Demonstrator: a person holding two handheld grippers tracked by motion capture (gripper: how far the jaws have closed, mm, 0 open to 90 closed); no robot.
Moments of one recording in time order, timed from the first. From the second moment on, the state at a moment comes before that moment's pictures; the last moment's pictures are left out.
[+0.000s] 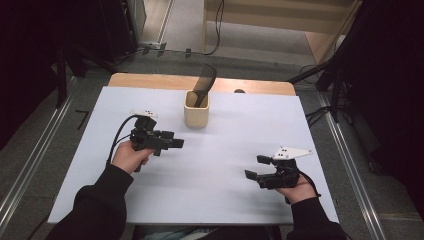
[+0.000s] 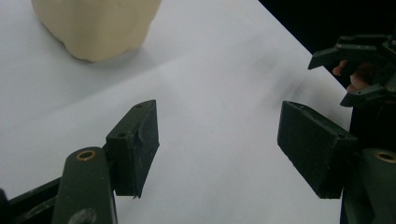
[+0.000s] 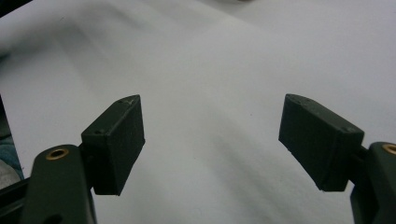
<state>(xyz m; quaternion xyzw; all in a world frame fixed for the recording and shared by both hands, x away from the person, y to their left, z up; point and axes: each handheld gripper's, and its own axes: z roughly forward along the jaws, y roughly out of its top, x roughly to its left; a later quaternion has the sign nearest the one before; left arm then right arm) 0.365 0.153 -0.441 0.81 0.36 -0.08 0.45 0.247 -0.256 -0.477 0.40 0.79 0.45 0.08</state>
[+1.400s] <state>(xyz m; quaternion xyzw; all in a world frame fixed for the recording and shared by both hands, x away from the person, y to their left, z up) 0.313 0.170 -0.454 0.83 0.35 -0.09 0.43 0.249 -0.254 -0.479 0.41 0.80 0.44 0.08</state>
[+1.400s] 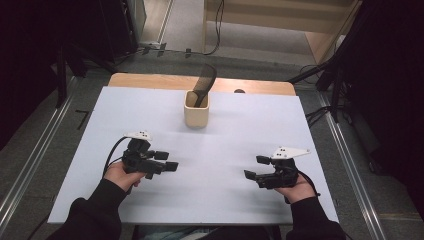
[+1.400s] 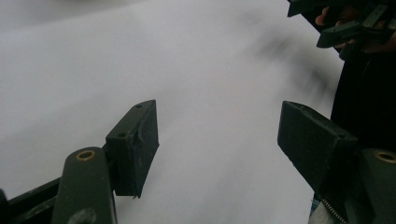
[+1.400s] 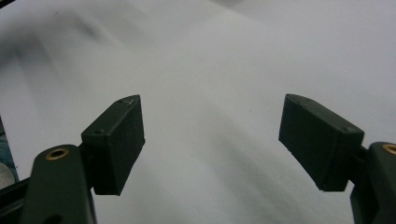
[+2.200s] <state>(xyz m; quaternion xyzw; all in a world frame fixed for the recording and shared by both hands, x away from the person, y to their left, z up) 0.294 0.200 -0.458 0.84 0.36 -0.07 0.41 0.250 -0.254 -0.481 0.41 0.80 0.44 0.07</state>
